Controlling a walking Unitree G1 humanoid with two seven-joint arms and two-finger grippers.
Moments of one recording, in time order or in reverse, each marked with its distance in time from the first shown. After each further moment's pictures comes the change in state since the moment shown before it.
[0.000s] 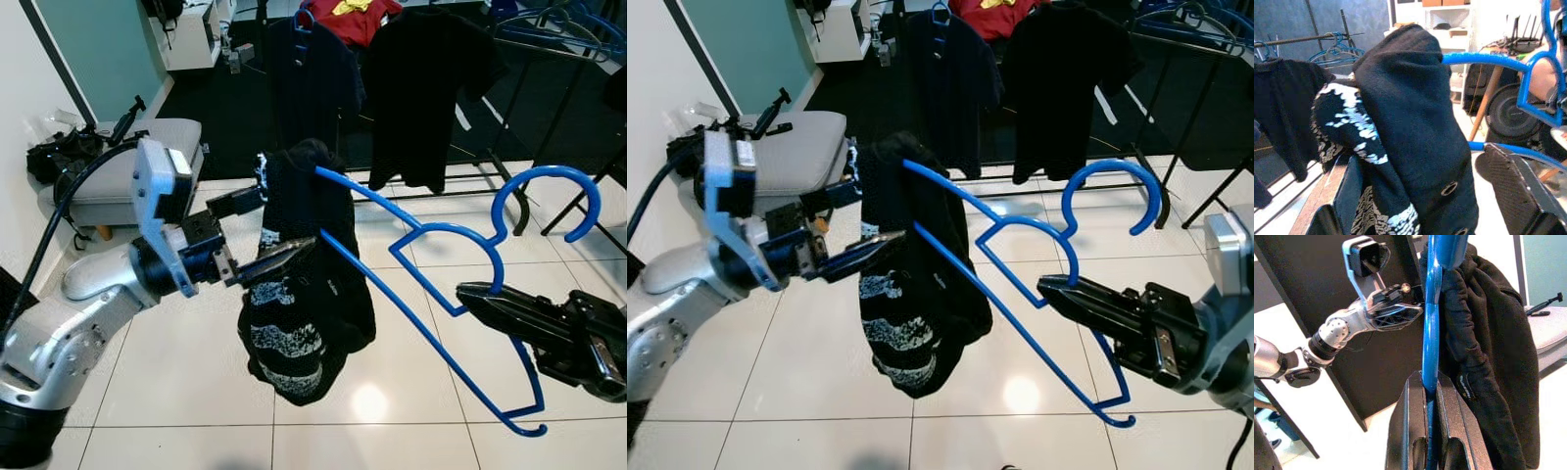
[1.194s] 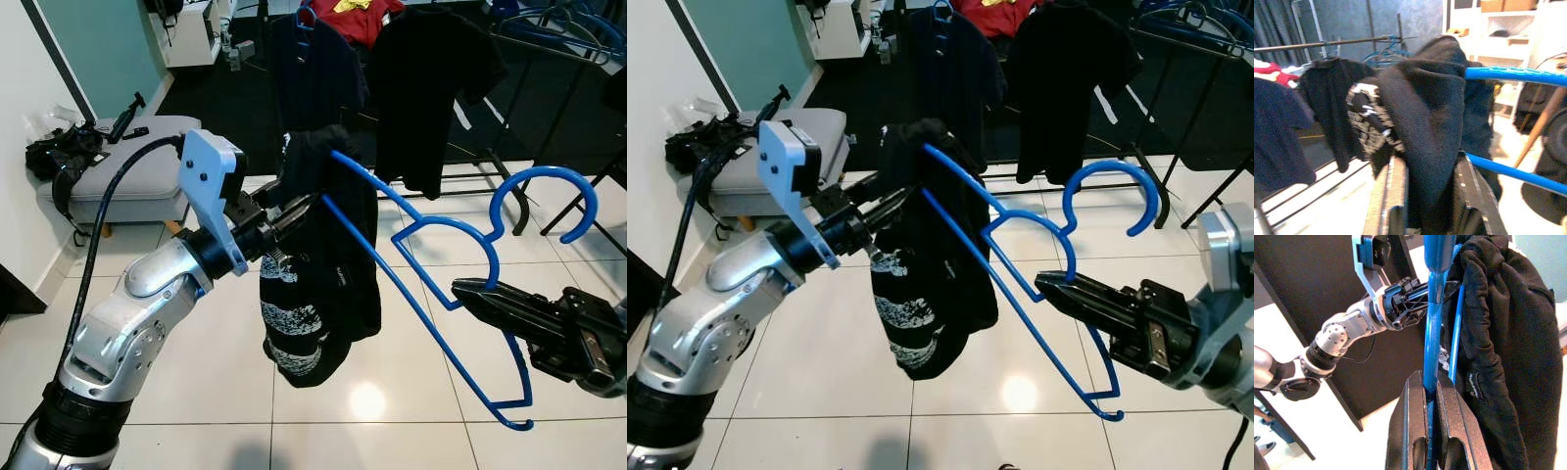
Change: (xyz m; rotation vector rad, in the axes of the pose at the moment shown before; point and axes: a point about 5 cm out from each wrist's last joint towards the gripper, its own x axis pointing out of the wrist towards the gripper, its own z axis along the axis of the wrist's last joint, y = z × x) left arm 0.030 0.002 -0.006 0.022 -0.026 0.256; right arm 0.002 -0.003 -0.002 0.002 0.001 -0.030
